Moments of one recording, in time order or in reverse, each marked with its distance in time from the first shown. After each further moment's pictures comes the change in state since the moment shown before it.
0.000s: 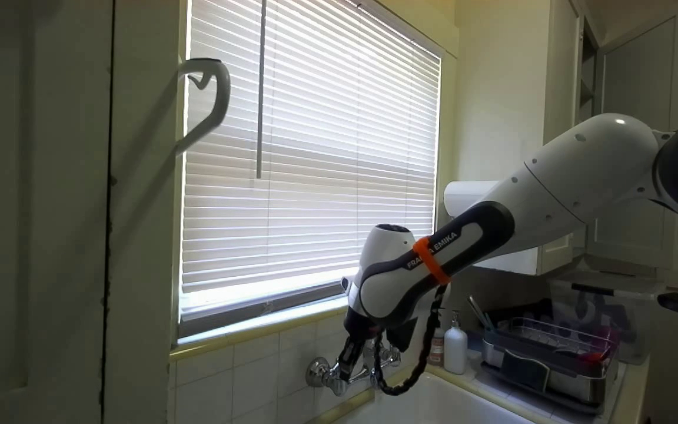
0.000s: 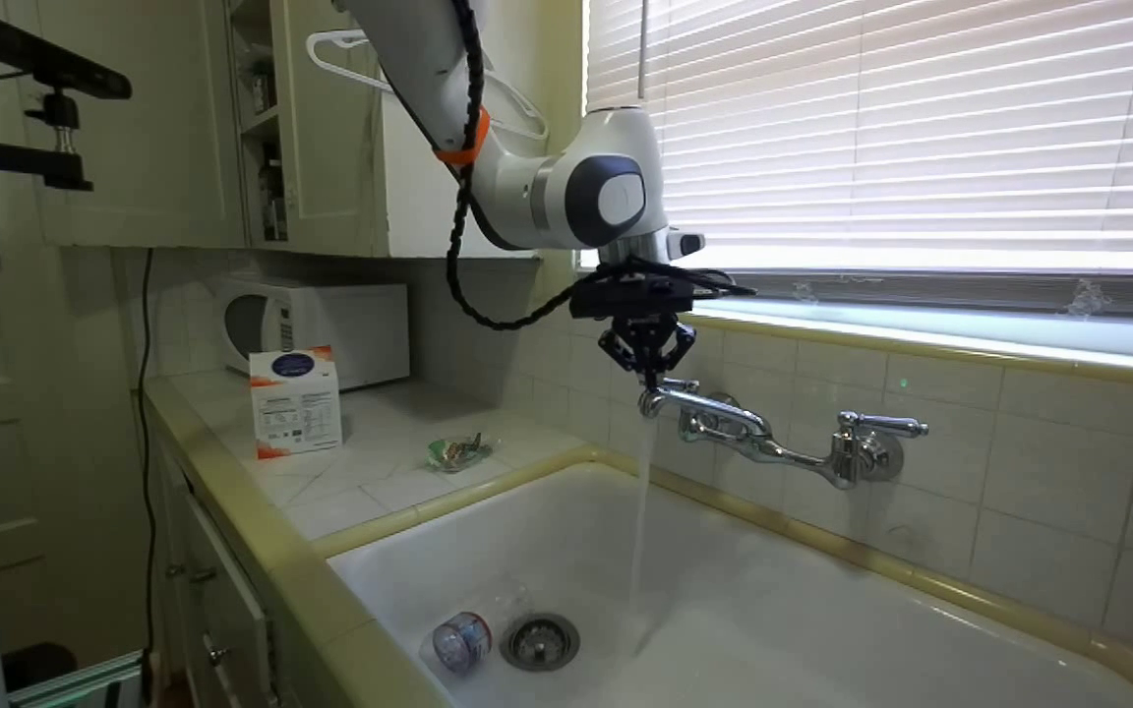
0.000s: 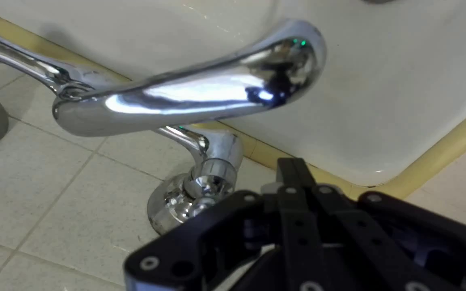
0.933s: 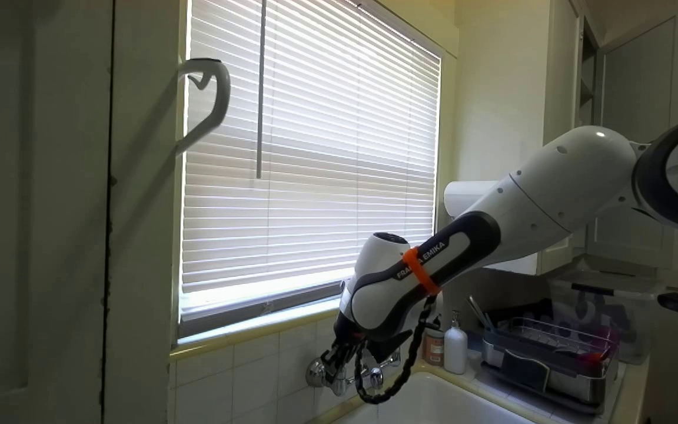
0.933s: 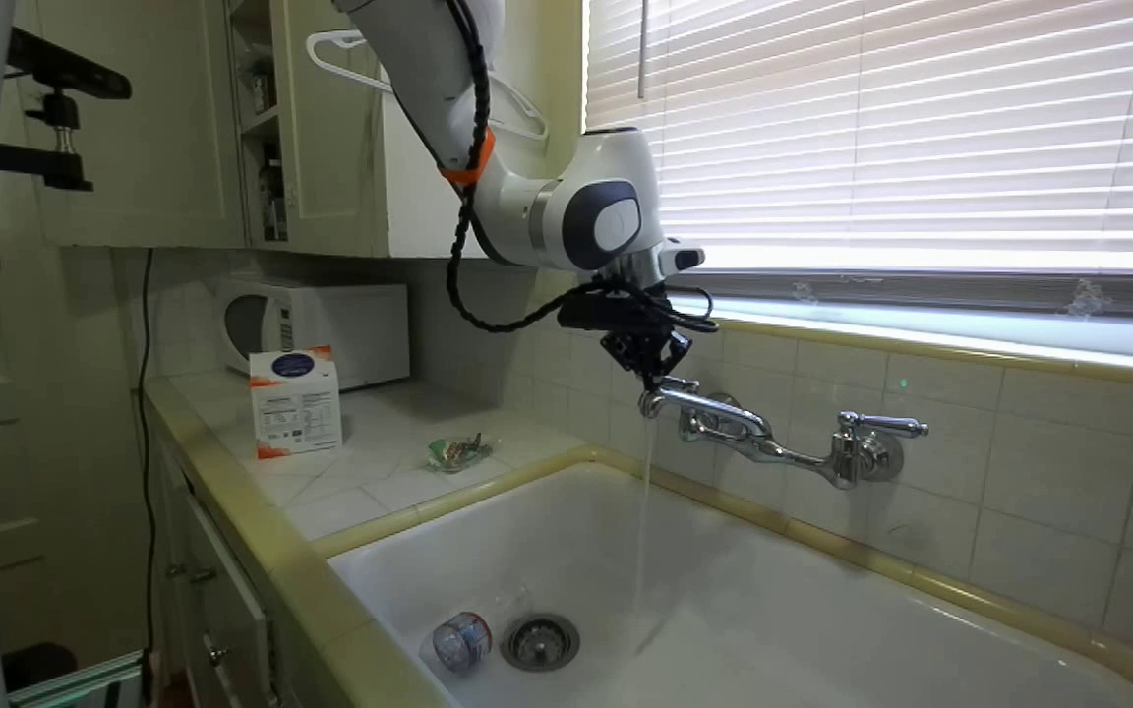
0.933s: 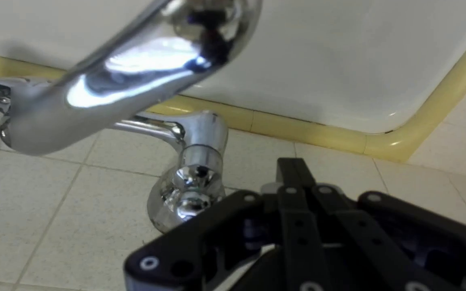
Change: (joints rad) arm 0.002 0.055 0.021 0.014 0.041 0.117 0.220
